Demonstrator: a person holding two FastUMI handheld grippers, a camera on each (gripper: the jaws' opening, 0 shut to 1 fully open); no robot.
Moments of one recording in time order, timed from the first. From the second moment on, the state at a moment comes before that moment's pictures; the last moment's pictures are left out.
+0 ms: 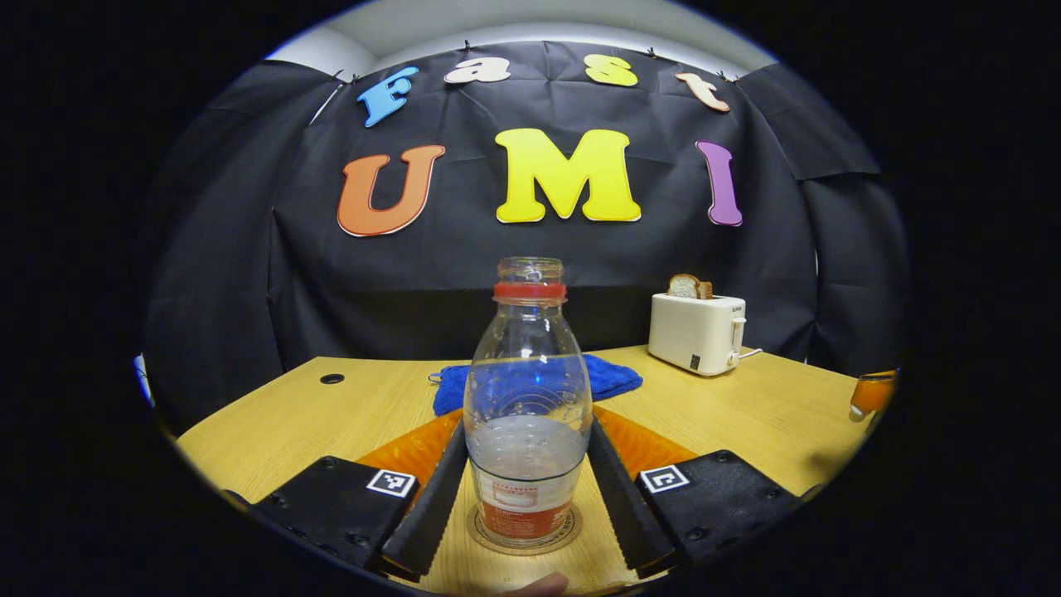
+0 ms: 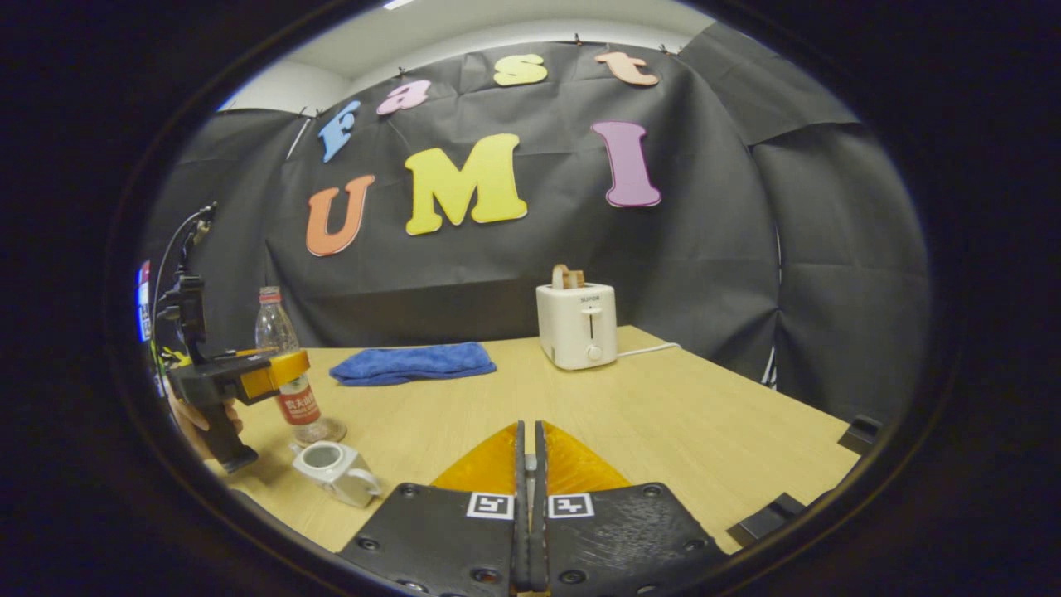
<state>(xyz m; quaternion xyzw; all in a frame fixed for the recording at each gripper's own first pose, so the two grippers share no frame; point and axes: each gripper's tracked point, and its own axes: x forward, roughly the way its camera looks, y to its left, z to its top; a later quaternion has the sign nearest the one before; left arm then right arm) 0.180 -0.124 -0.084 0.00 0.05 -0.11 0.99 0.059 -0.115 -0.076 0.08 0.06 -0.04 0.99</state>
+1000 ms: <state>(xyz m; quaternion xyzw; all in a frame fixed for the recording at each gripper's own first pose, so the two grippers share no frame) 0.156 -0.097 -0.099 0.00 0.05 -0.11 0.99 0.060 -0.106 -0.080 0.07 0.07 -0.04 0.99</state>
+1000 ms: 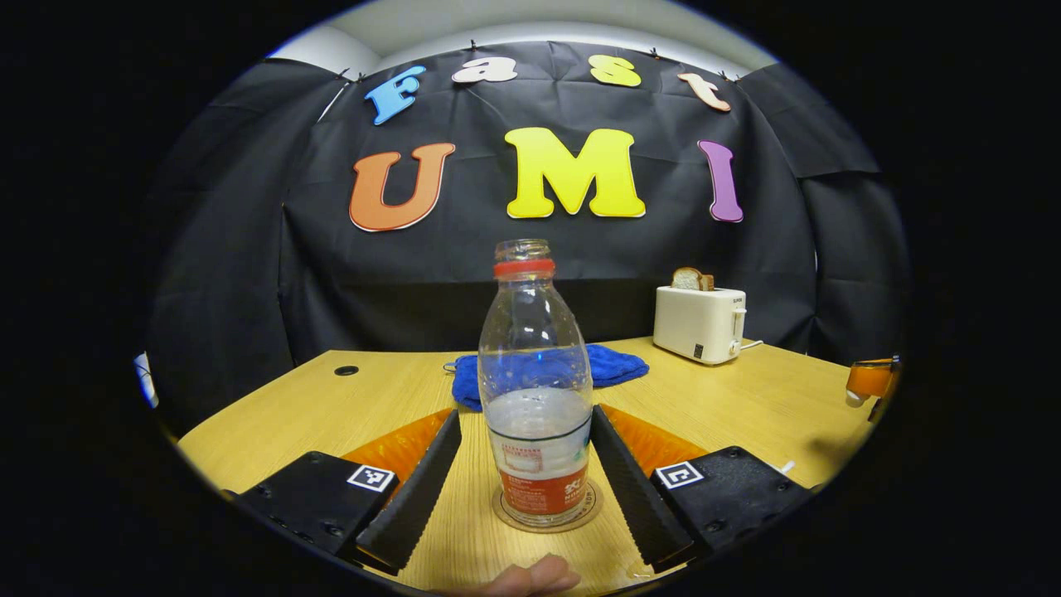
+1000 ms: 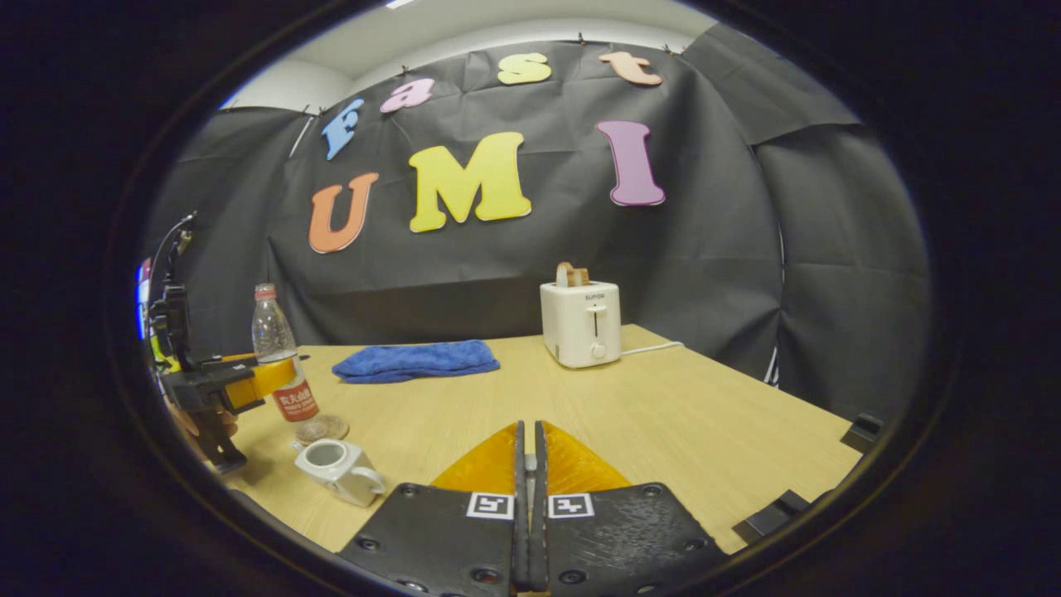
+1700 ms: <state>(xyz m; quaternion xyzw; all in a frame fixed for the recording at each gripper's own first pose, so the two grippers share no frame) 0.091 -0.077 -0.111 0.00 0.07 -0.06 1.00 0.058 -0.033 -0.070 0.02 0.07 0.05 1.00</state>
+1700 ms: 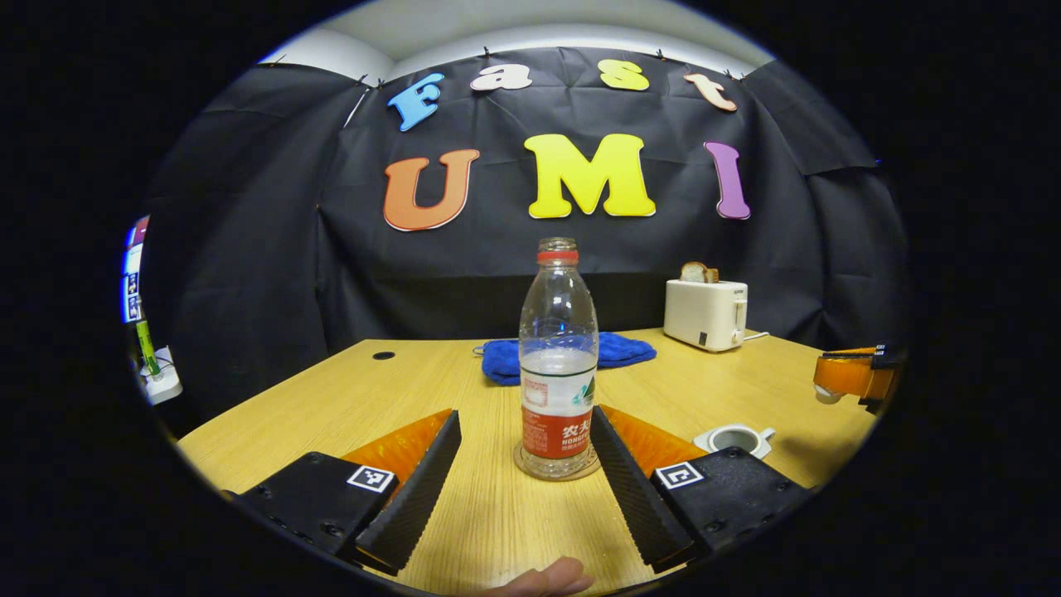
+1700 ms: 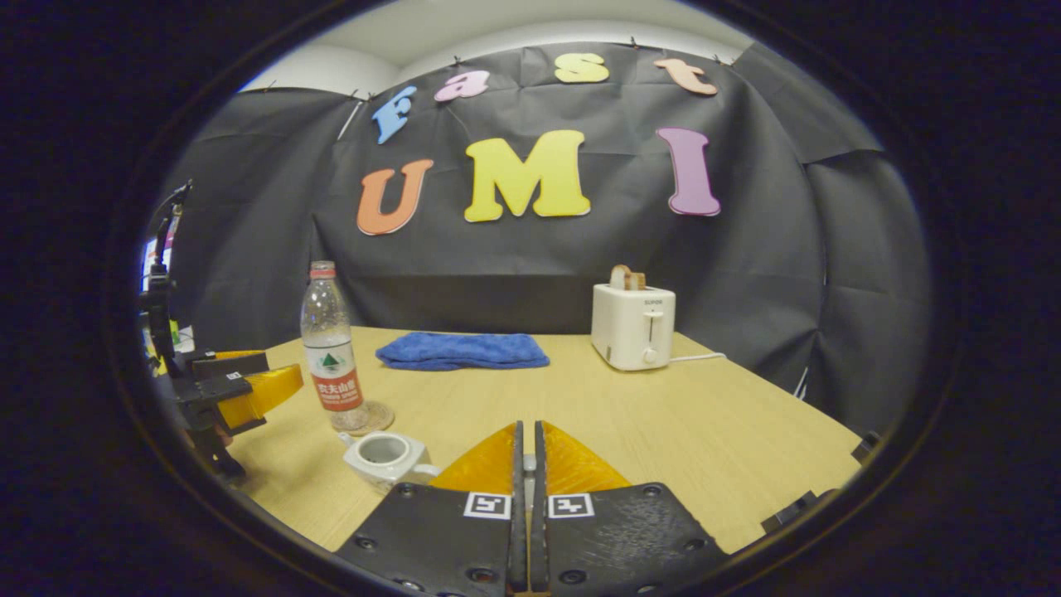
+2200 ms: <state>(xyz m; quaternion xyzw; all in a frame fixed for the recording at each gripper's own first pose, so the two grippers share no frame) 0.048 -0.048 -0.055 0.03 0.07 -0.07 0.99 0.070 0.034 -0.076 0.03 0.10 0.13 0.99</state>
